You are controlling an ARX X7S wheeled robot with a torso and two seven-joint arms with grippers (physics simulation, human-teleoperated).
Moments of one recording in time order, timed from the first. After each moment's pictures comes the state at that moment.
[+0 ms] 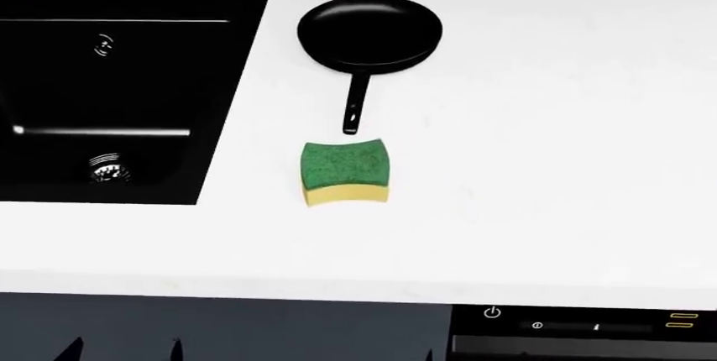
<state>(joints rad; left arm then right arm) -0.03 -0.11 0.14 -0.02 -0.13 -0.02 -0.15 0.01 0.12 -0.14 0.02 0.08 0.01 0.17</state>
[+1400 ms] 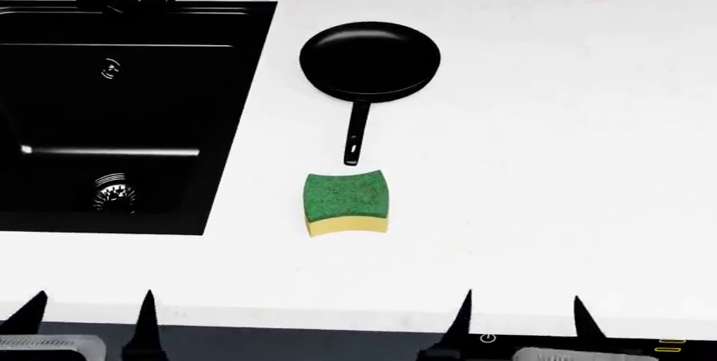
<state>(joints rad) -0.05 -0.21 0.14 0.36 -0.26 -0.36 -0.25 0.04 0.23 -0.12 -0.41 0.18 0.38 0.28</state>
